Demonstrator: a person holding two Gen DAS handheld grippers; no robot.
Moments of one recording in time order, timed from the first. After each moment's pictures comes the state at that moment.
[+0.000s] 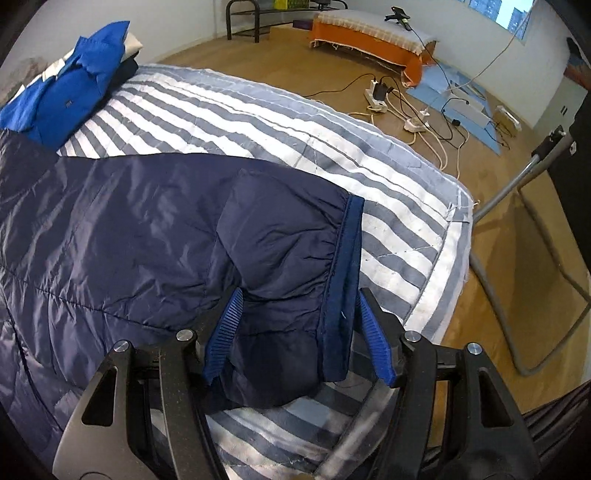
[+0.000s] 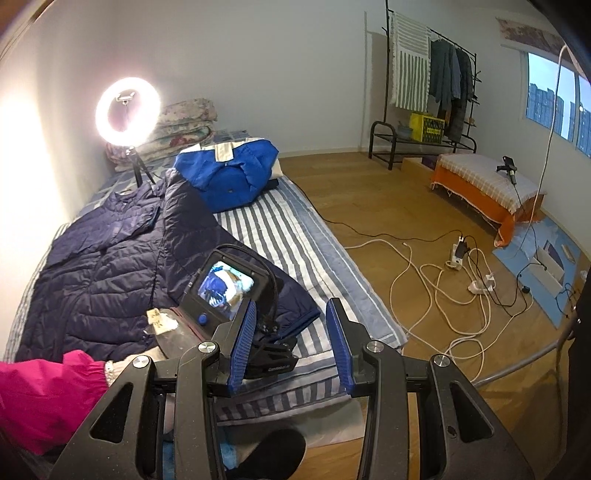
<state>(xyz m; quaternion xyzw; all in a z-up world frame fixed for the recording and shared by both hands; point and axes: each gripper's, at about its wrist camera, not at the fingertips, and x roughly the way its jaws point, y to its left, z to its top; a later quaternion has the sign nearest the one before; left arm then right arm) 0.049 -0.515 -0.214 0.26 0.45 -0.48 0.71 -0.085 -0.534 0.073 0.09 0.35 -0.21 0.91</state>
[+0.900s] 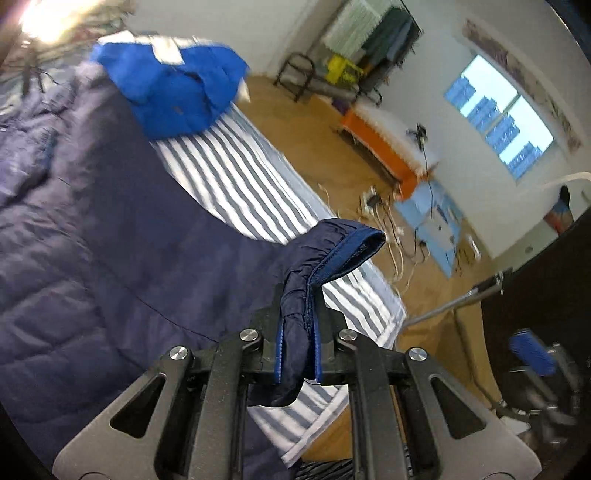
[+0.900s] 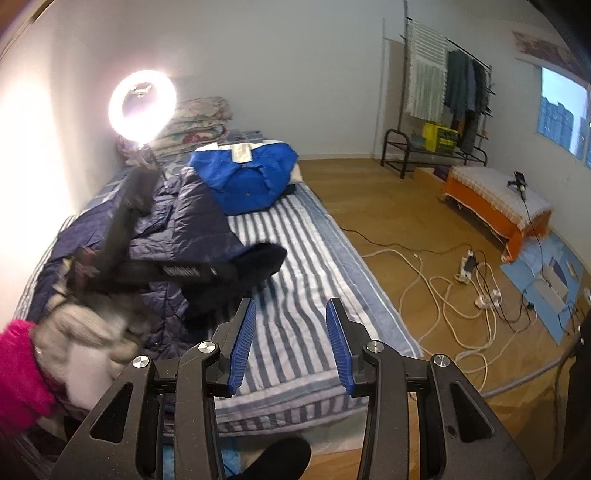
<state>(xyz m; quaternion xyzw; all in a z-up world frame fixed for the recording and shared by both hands) 0.160 -0.386 -0.093 -0.01 0.47 -0.48 0.74 -0.048 -0.506 0.075 0.06 0.35 -0.17 0.92</state>
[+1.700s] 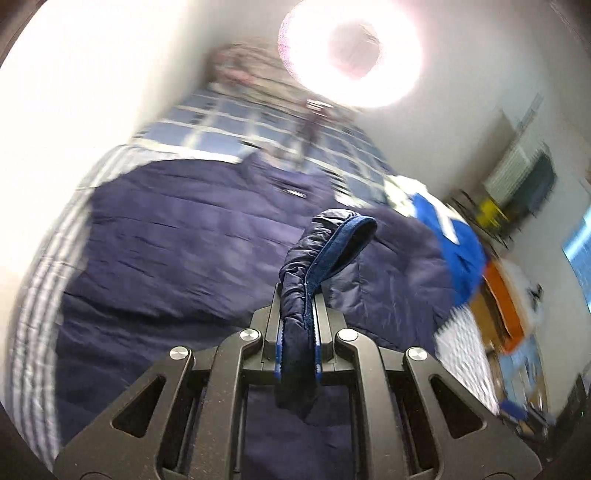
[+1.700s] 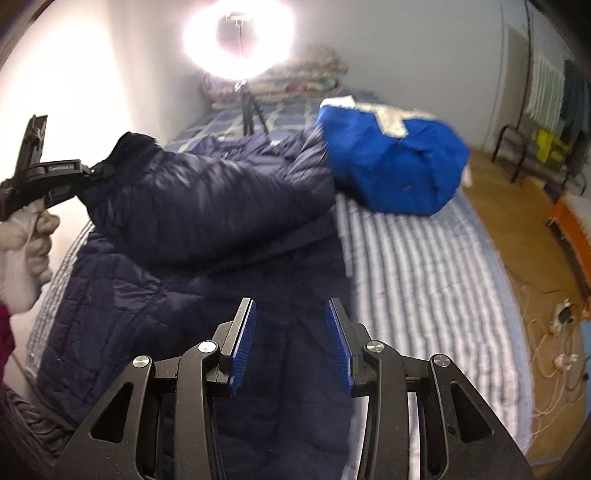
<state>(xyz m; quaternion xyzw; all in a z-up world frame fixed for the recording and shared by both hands) 0.403 -0.050 -0.087 -0.15 0.40 -0.18 0.89 0.150 -0.418 0.019 0.05 0.44 0.01 0.90</state>
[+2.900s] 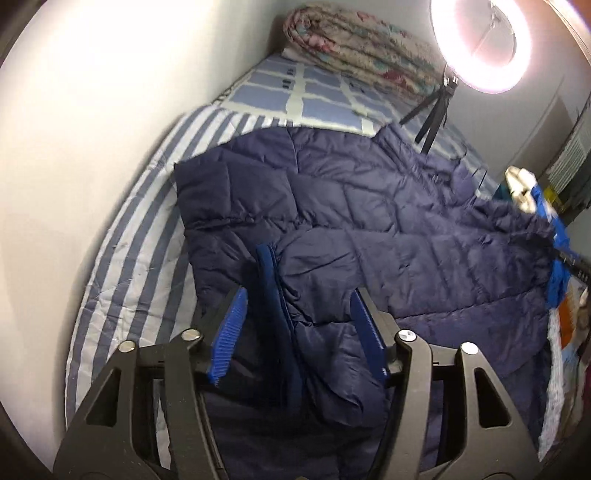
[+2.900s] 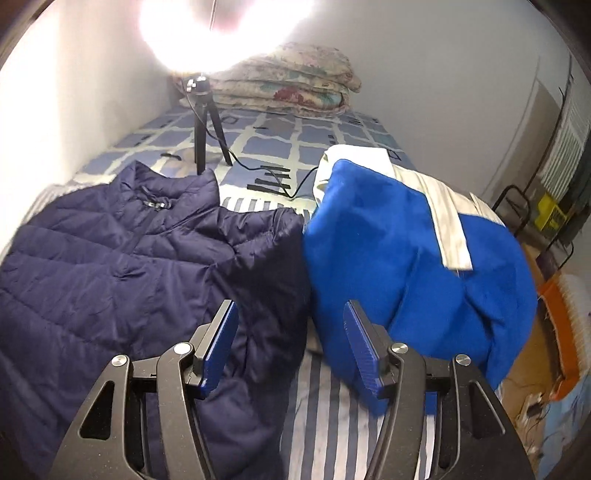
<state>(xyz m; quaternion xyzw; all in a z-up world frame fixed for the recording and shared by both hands) 0.506 0.052 -0.193 -0.08 0.47 -0.11 0.88 0.449 -0.422 -0.024 -0.08 0.43 -0.04 0.90</state>
